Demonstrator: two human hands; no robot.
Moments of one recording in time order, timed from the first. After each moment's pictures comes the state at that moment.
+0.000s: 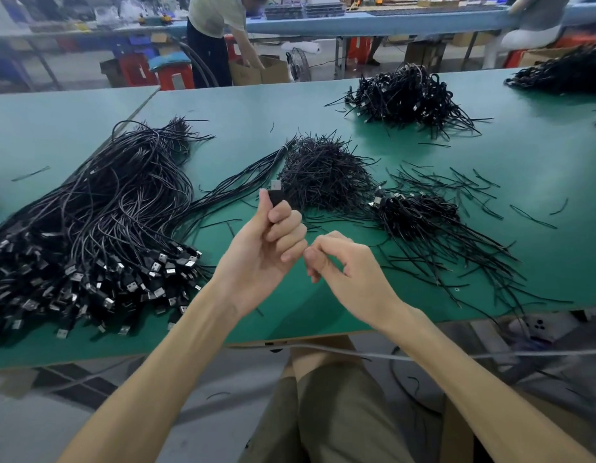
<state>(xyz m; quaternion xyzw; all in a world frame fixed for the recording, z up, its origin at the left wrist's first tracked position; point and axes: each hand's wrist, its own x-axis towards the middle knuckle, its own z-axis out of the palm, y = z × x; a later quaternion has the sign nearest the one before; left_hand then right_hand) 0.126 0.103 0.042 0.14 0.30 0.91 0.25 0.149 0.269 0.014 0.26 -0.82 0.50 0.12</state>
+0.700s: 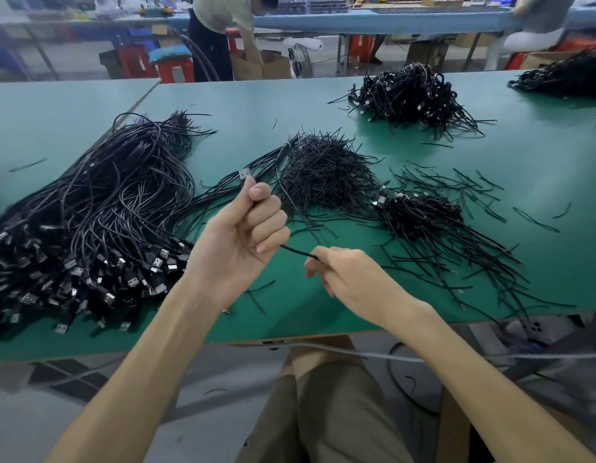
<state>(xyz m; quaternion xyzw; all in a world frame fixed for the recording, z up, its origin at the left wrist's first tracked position) 0.134 0.075 0.064 0.15 0.31 0.92 0.20 0.139 0.275 0.011 0.24 -0.92 0.31 -0.01</state>
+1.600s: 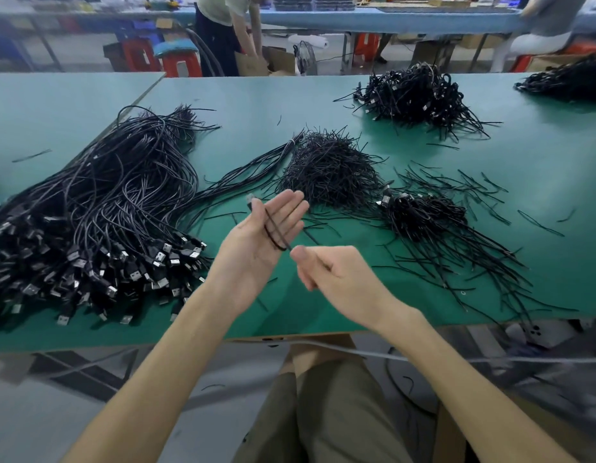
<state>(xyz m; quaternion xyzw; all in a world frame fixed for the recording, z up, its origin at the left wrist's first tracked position) 0.122 0.085 0.028 0.03 0.46 0.88 0.07 0.143 0.249 0.010 0.27 -0.83 0.49 0.02</state>
